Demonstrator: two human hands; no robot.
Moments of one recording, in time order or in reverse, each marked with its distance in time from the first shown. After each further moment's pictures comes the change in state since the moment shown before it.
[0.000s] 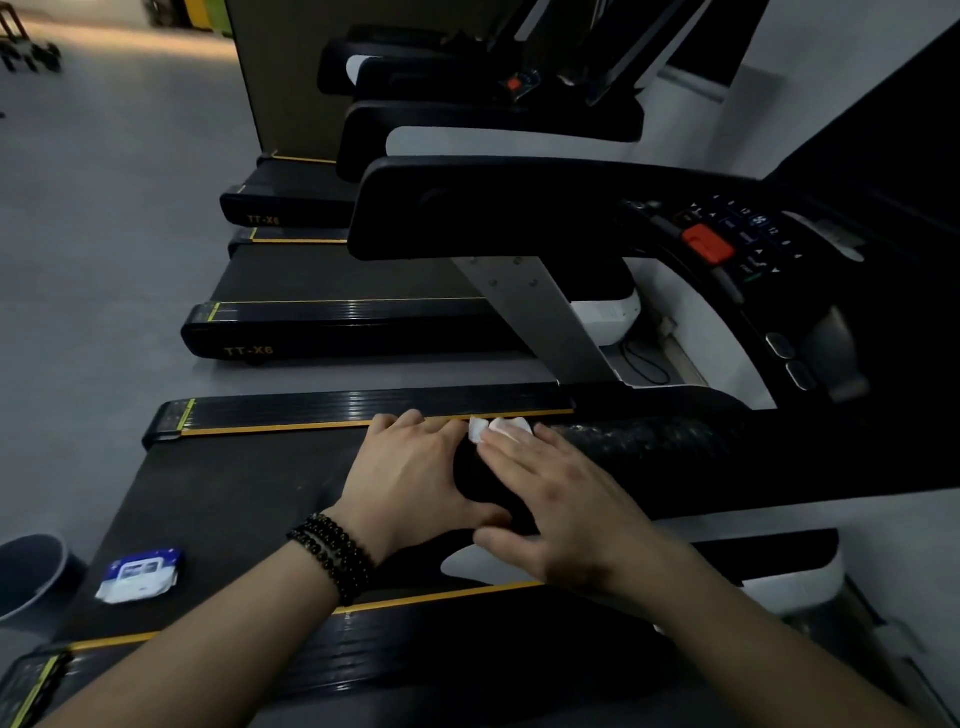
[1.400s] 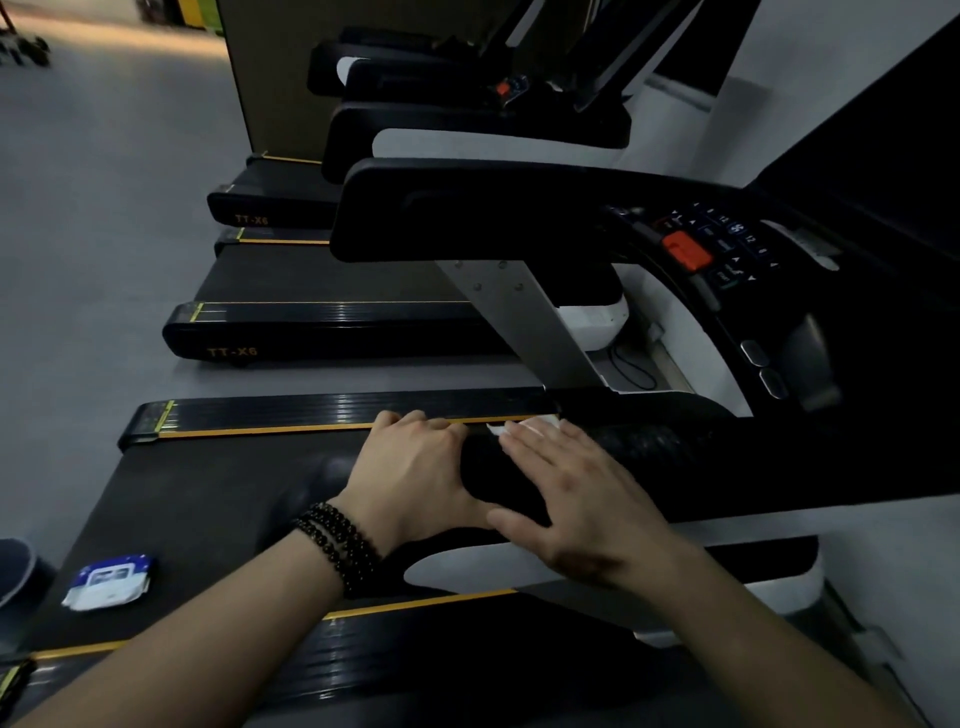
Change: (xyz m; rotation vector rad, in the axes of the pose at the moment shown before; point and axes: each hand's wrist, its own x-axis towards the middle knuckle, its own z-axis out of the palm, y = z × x) left_hand 0.024 0.033 -0.003 0.104 -0.088 0.028; right_hand -0.021 0.036 -0.015 -0.059 0.016 0.105
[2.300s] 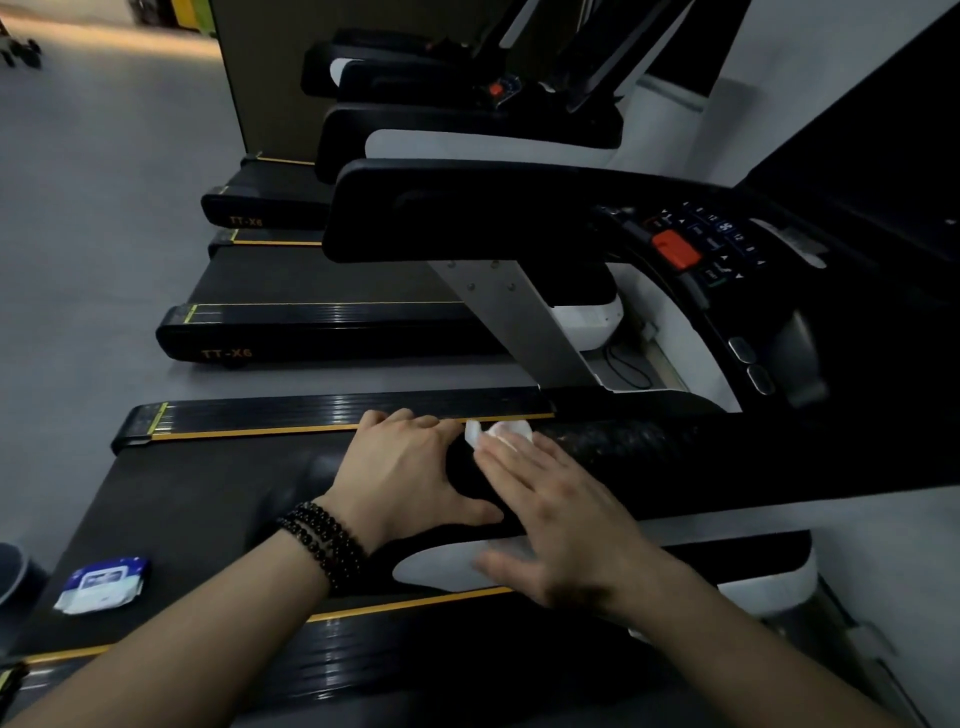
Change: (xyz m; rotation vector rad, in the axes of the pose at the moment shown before) left_hand -0.001 0.003 0.001 -0.038 0.019 -0.023; right_hand -0.012 -0.006 0.011 -0.016 0.006 -0.111
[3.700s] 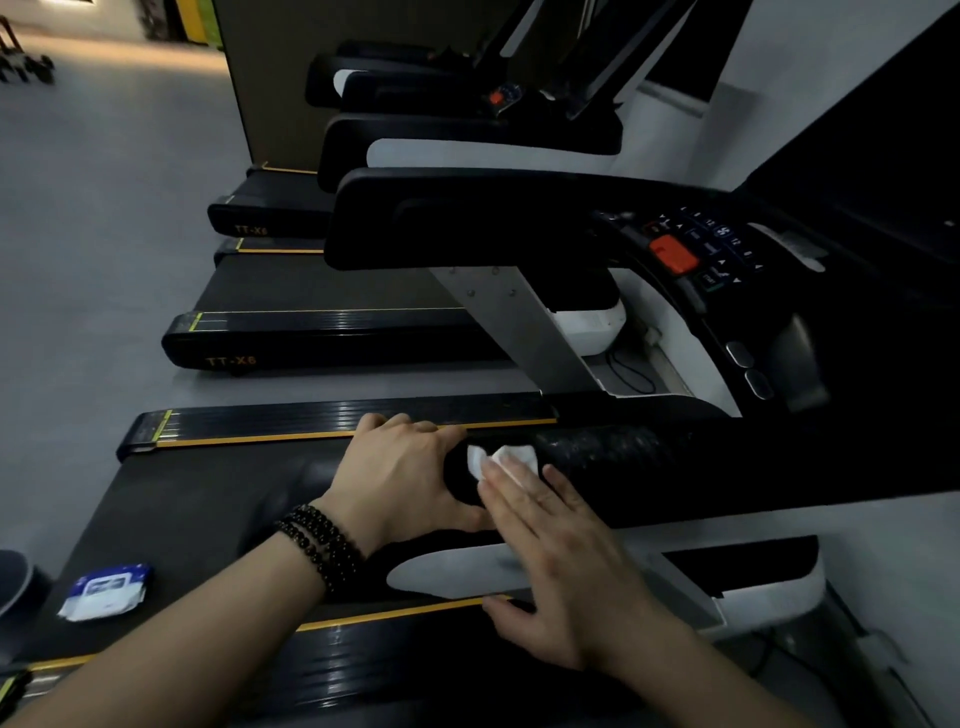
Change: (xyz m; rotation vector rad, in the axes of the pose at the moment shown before) left_hand 0.002 0.006 -0.003 0.070 0.010 0.003; right_hand -0.029 -0.005 0.027 -0.050 0.130 0.010
